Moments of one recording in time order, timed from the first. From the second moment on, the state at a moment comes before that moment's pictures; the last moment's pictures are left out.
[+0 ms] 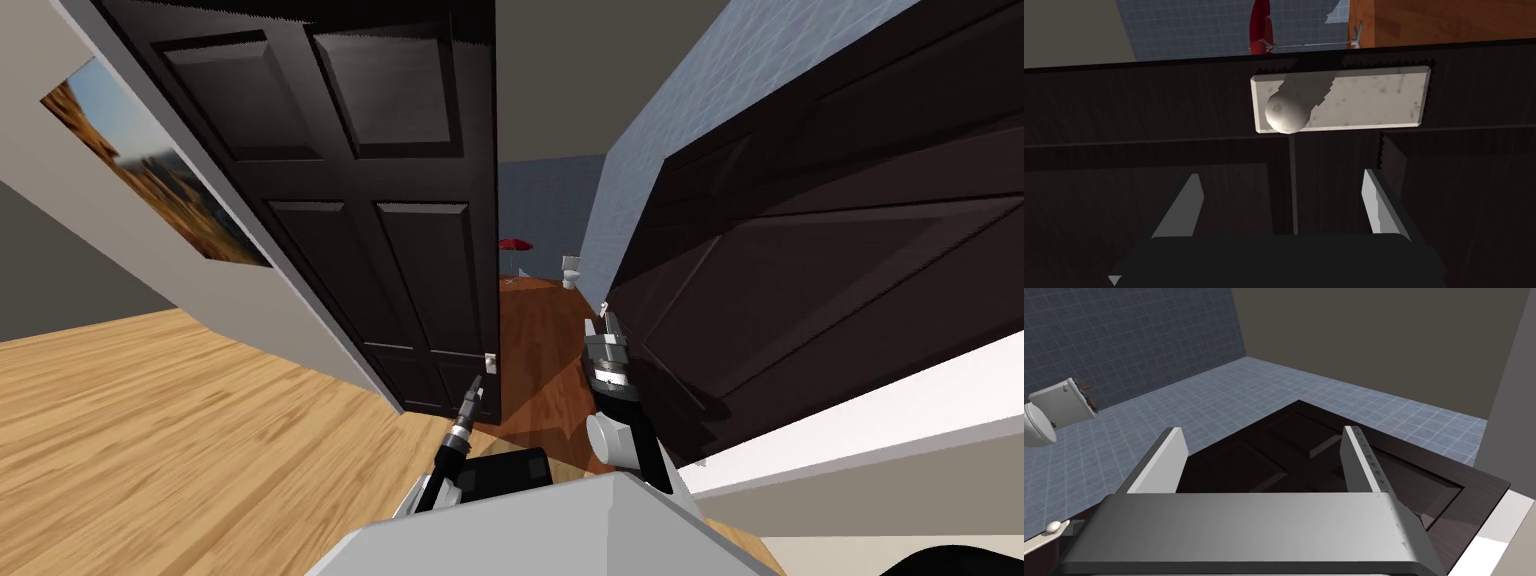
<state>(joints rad) 0.14 0.06 -0.34 -0.98 -0.04 -0.74 0.03</state>
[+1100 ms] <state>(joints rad) 0.12 0.04 -0.32 -0.95 -0.03 -0.75 0.02</state>
